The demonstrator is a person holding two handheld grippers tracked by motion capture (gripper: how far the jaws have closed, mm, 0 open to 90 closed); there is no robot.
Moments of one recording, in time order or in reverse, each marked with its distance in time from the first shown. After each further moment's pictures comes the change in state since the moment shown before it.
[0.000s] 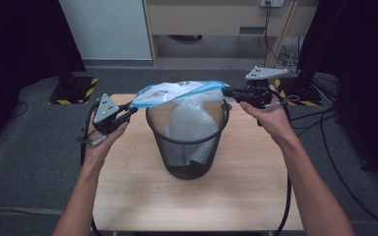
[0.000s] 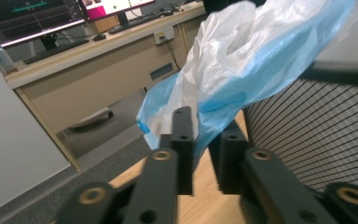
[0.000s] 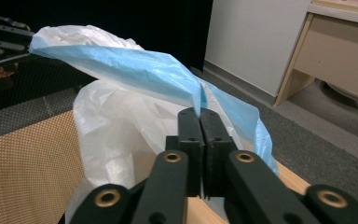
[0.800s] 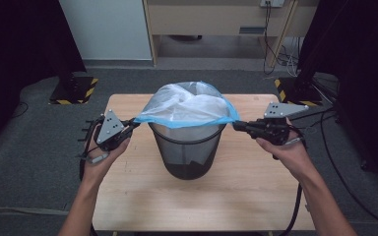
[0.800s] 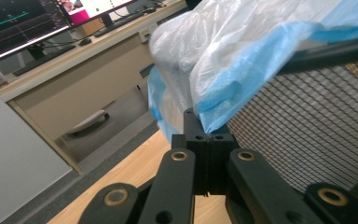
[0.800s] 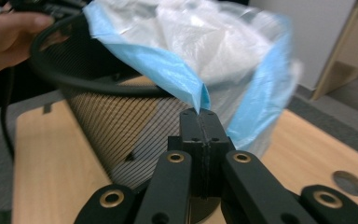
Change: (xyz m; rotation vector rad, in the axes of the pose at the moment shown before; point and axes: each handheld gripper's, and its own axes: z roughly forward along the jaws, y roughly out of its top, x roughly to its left) left arm -0.046 0.005 -0.028 0.049 -0.042 0.110; right arm 0.047 -0.062 -0.058 0.016 0.140 -0.016
